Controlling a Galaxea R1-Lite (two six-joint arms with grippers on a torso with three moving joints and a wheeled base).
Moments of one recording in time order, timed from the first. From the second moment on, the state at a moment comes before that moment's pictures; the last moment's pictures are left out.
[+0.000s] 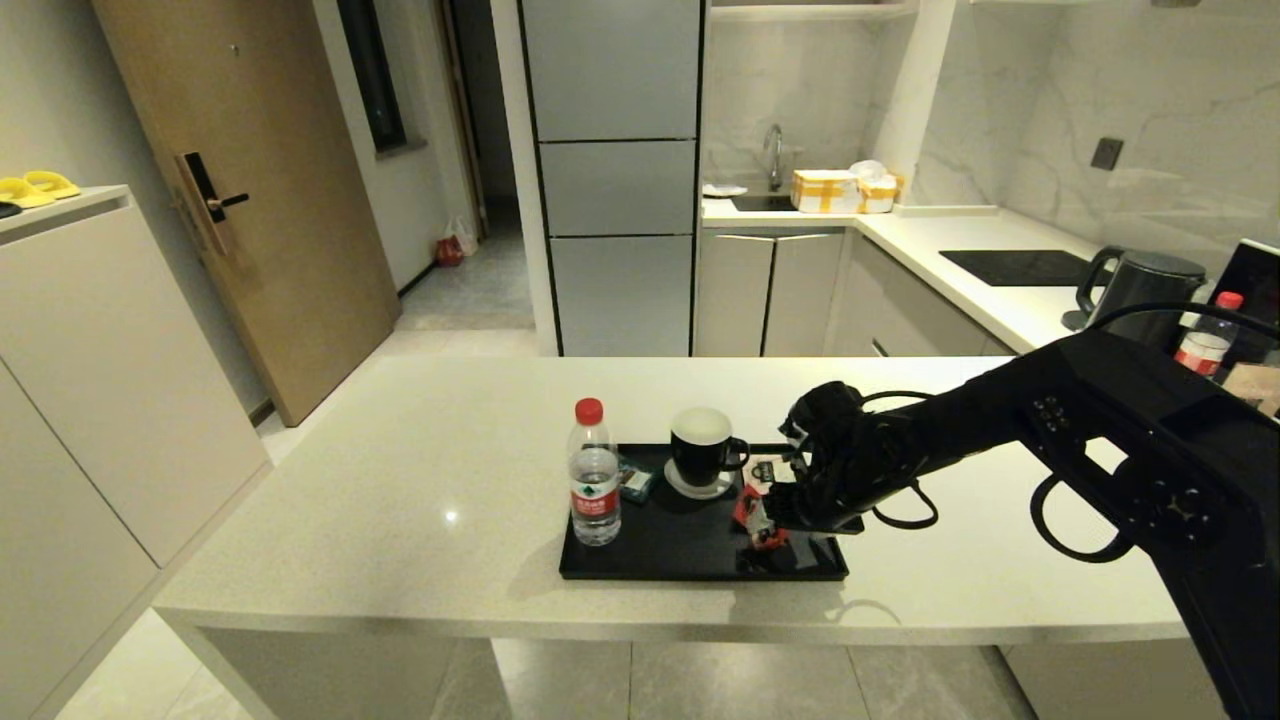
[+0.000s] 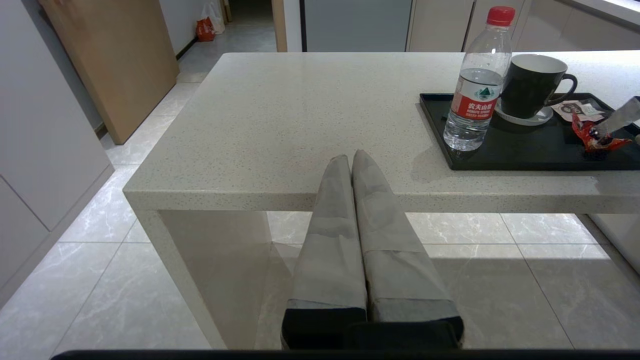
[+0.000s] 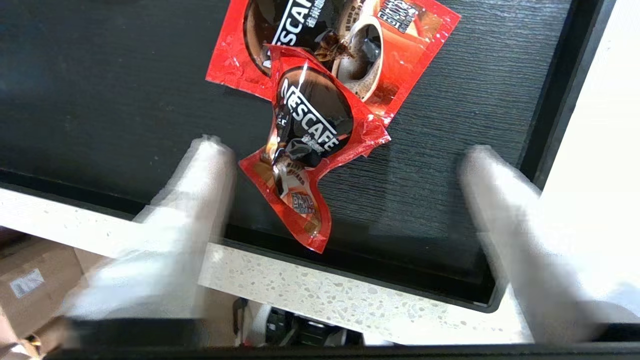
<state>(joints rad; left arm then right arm) 0.00 0.00 0.00 -0.01 -0.01 0.01 0.34 2.46 -1.56 0.20 0.15 0.30</state>
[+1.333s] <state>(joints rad) 0.00 0.00 0.00 -0.01 -0.01 0.01 0.32 2.39 -1.57 0.24 0.15 0.33</state>
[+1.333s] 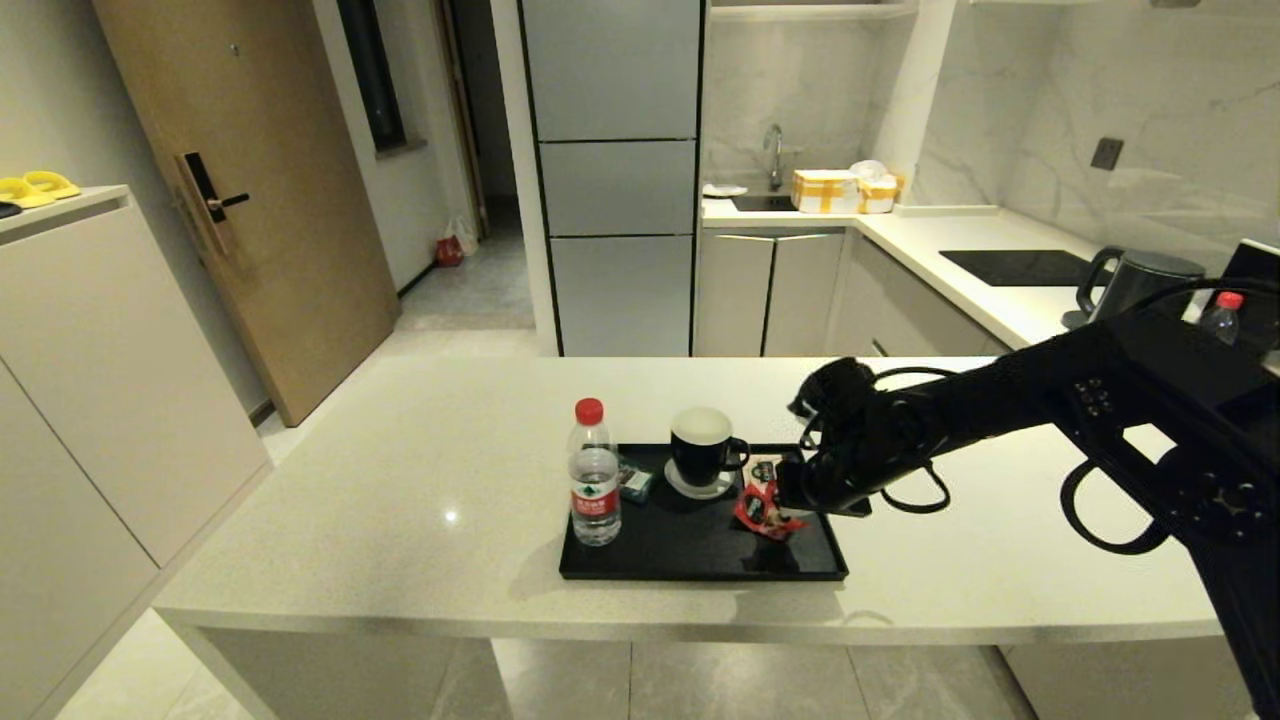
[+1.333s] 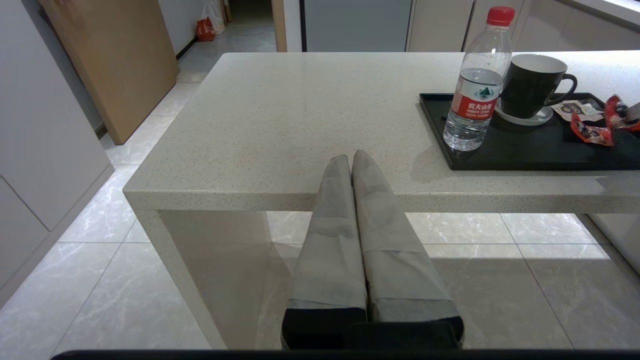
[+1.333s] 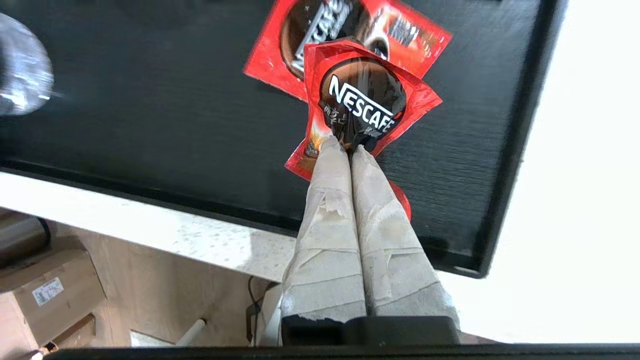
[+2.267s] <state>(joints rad) 0.00 0.00 0.00 -0.01 -0.01 0.01 -0.06 2.39 -1.66 0.51 0.08 0.42</state>
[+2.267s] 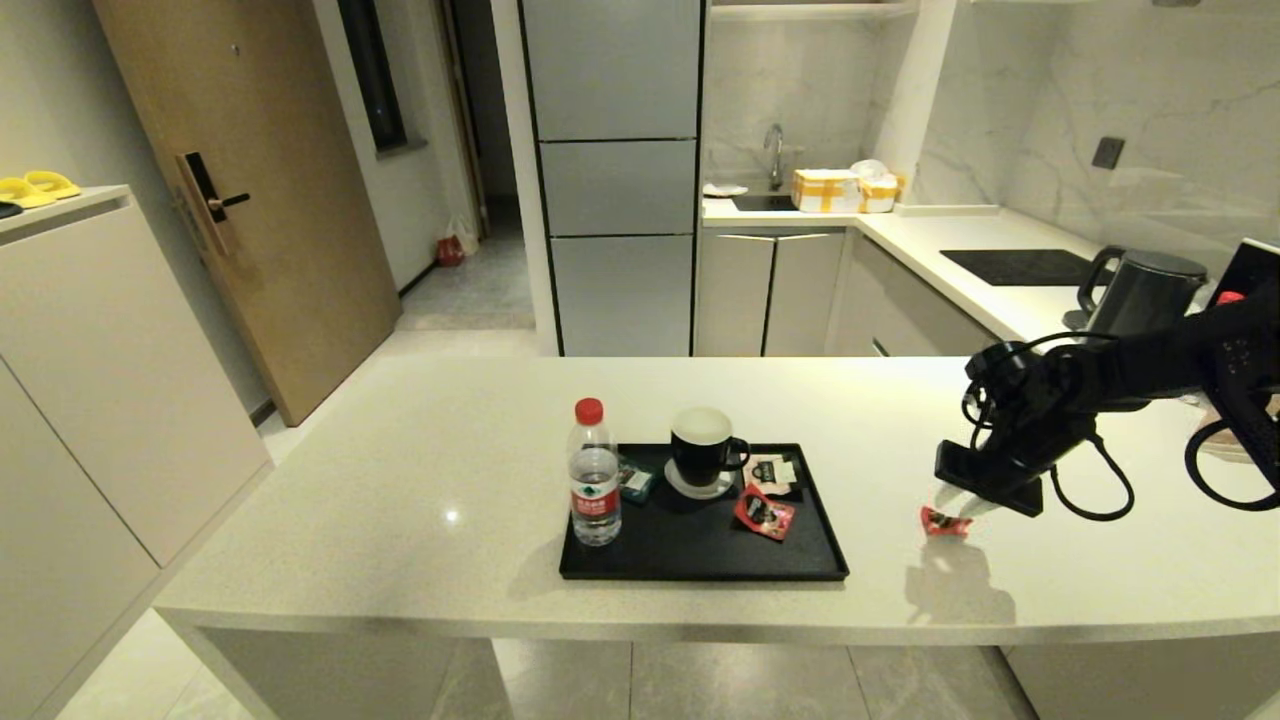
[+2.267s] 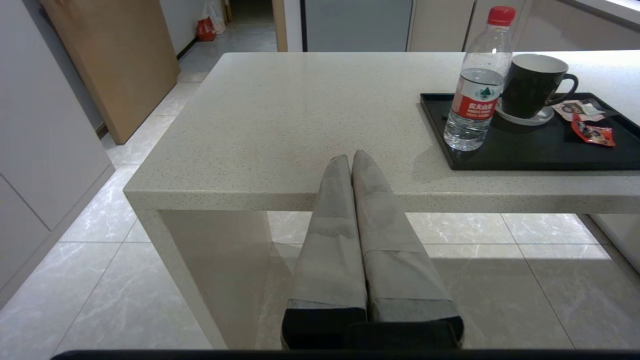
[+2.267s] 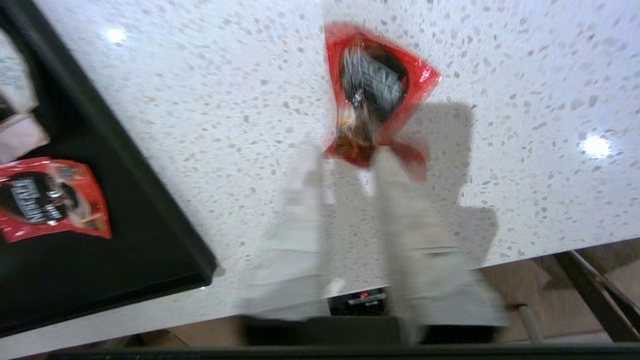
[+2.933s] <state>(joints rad) 0.00 0.00 0.00 -0.01 -0.01 0.01 -0.04 2.19 -1.56 0.53 0.10 0.41</state>
